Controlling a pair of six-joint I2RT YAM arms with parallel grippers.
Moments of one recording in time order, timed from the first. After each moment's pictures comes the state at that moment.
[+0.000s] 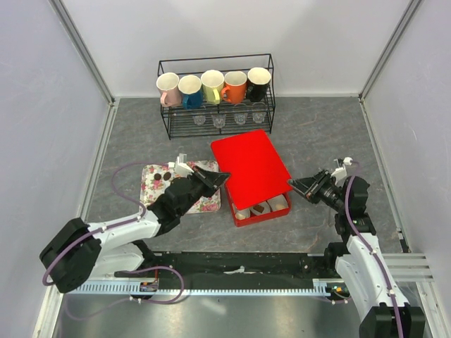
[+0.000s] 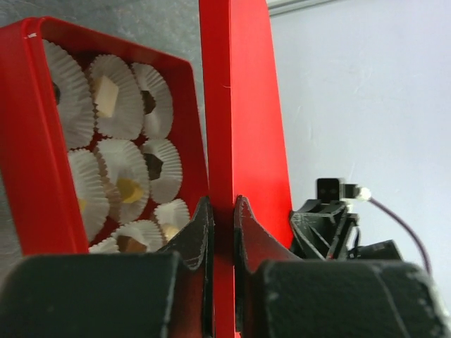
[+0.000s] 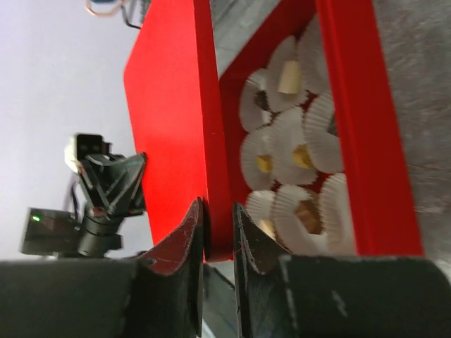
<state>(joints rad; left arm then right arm) -0.81 1.13 0.38 0.60 -0.19 -1.28 0.00 0.63 0.28 0.07 -0.68 1.04</state>
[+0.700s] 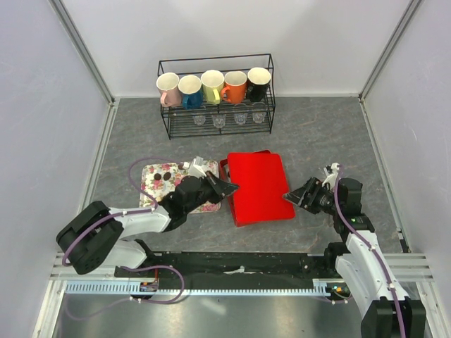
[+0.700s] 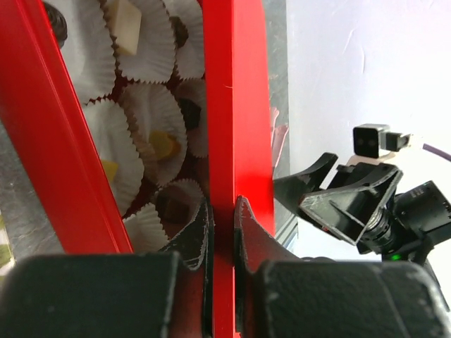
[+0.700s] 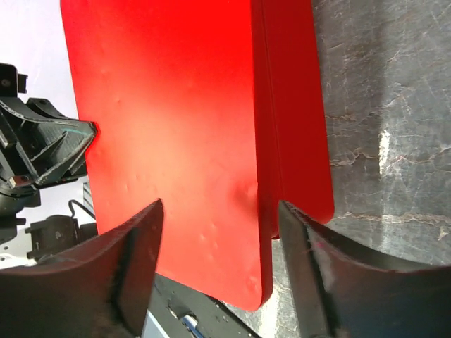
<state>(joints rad) -0.79 1.33 0.39 0.66 0.01 -1.19 0.00 0.67 0.27 -0.17 -0.68 0.67</state>
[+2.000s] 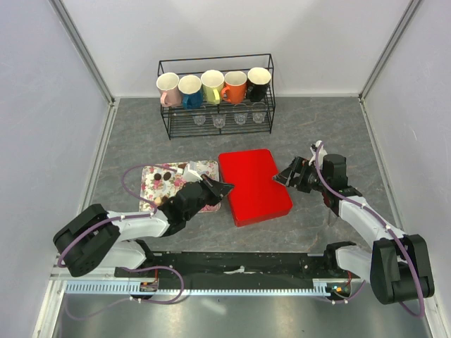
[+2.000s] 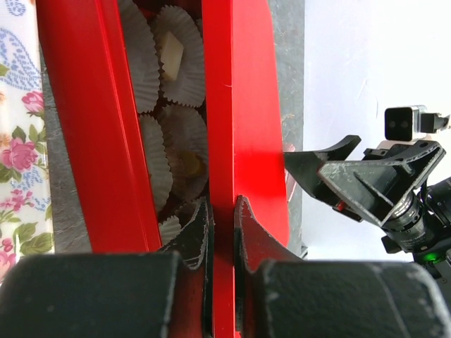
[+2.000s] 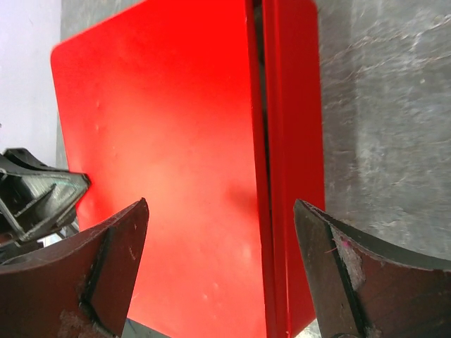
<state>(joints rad) -0.85 1.30 0.35 0.64 -0.21 -1.24 0.13 1.11 0.47 0.07 -0.55 0.59</state>
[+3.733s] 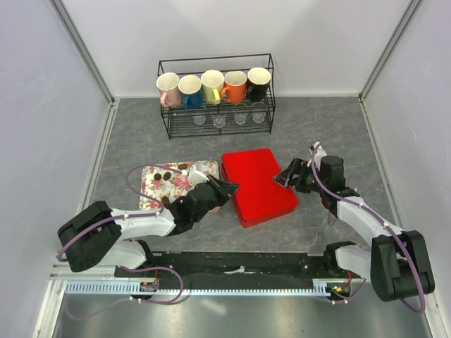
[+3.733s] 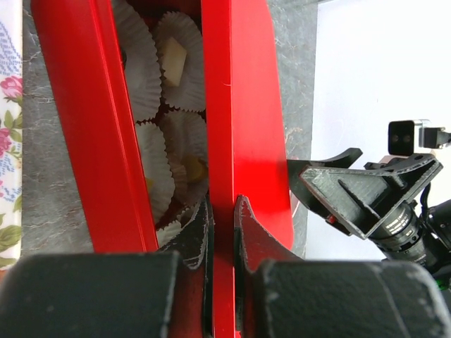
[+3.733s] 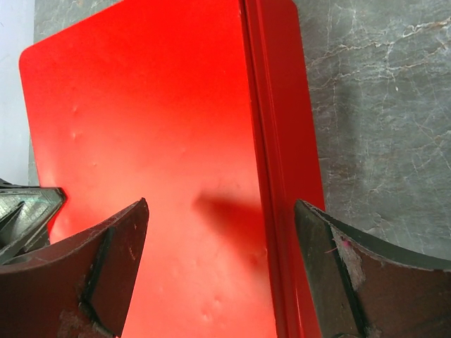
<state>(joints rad) -0.96 1.34 0.44 0.53 -0.38 -1.30 0.16 1.14 0.45 0.12 -0.48 0.56</state>
